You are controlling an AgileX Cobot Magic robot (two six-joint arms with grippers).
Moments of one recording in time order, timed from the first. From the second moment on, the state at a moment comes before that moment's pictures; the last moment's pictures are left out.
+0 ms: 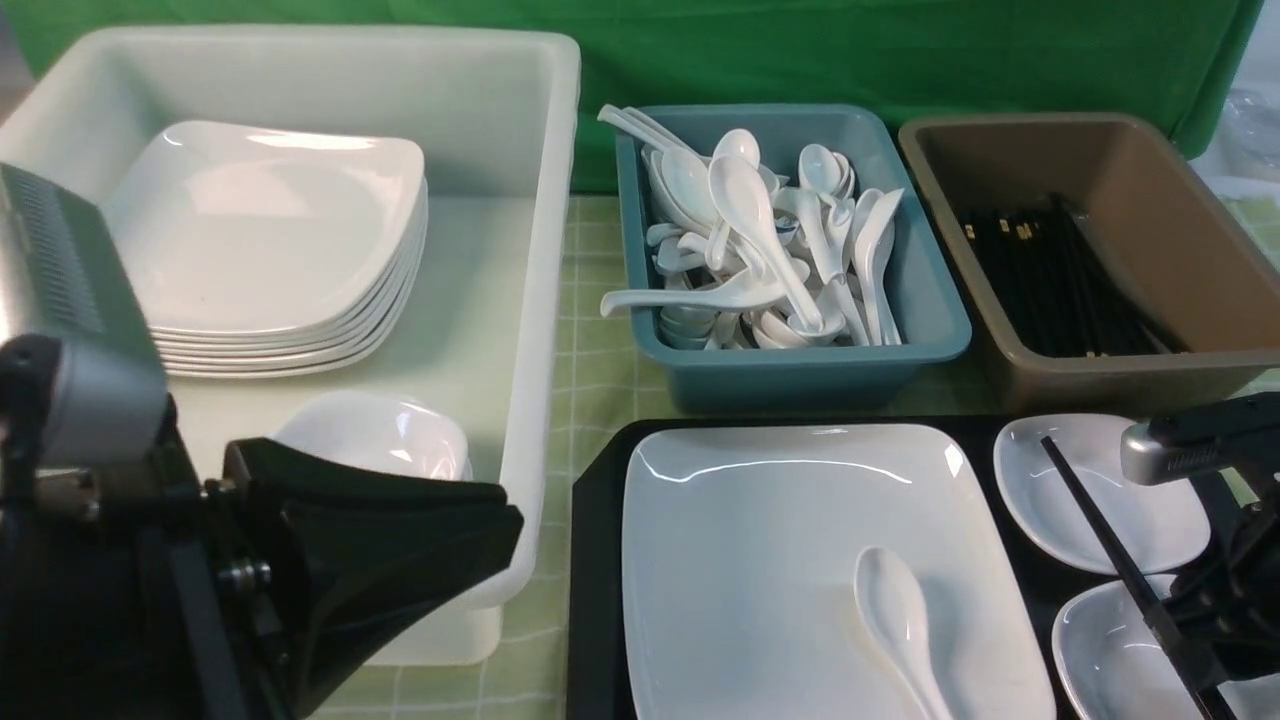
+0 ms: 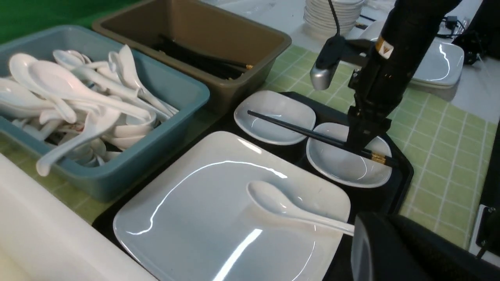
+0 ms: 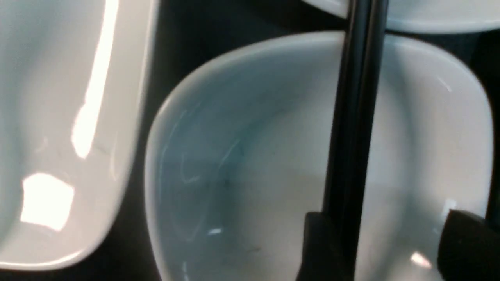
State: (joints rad) right arm 0.10 1.48 -0.80 -0.04 0.76 -0.09; left arm -0.78 0.70 -0.69 -0.44 0.44 0.39
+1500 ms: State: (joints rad) right arm -0.01 1.91 -1.49 0.33 0.33 -0.21; left arm -0.78 0.69 -0.69 -0.42 0.15 0.43
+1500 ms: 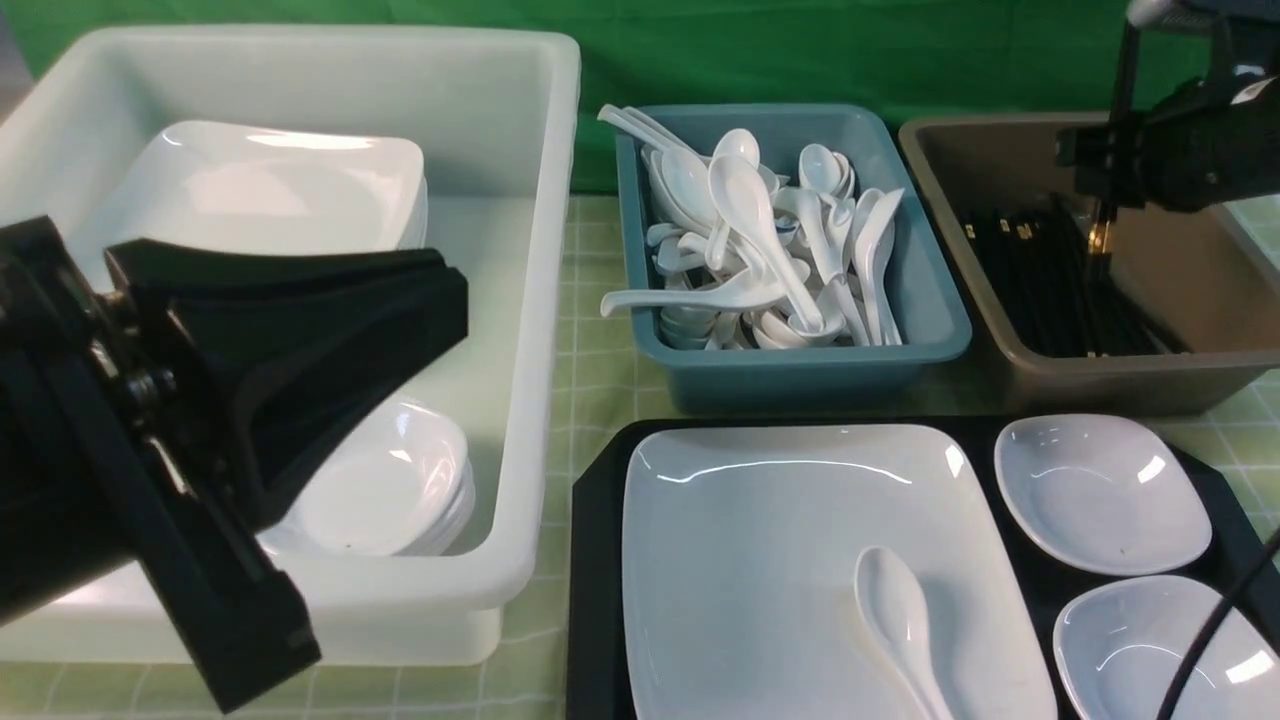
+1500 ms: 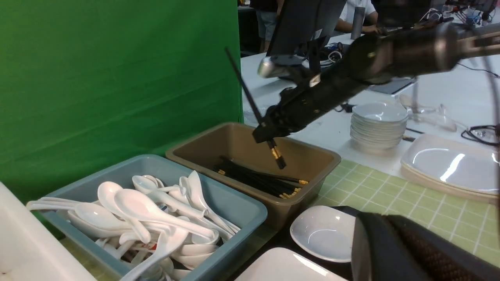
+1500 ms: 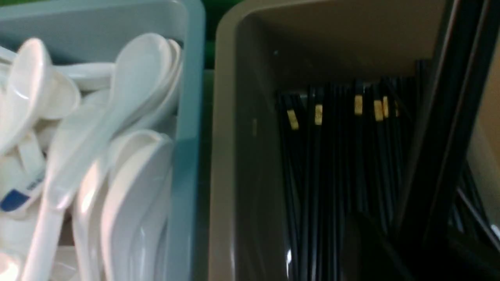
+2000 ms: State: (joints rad) right arm 0.04 1.62 -1.45 0.16 0.89 -0.22; left arm -0.78 0.69 -0.69 -0.27 0.22 0.43
